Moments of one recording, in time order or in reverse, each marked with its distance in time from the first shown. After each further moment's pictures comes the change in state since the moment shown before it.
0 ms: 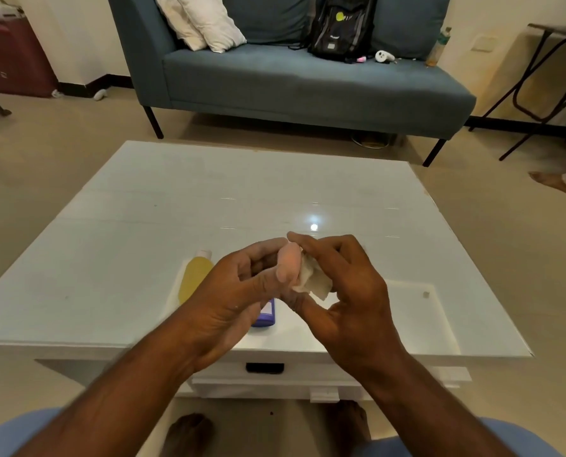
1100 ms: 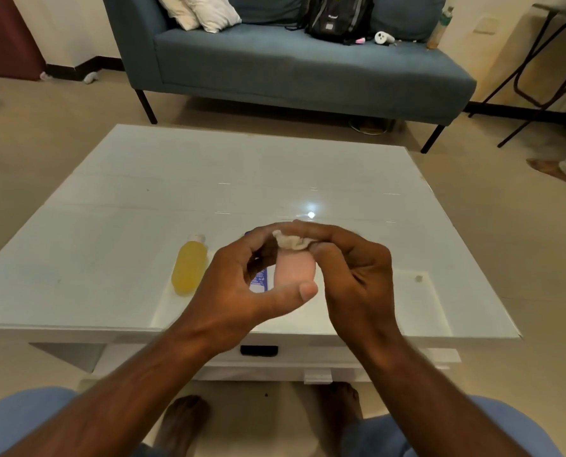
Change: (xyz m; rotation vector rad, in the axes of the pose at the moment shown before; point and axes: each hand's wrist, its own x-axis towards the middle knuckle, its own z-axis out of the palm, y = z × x) left_hand -0.012 -0.008 0.014 0.467 0.075 0.215; right_hand 0.005 -0.007 -0.008 0.547 0.118 0.166
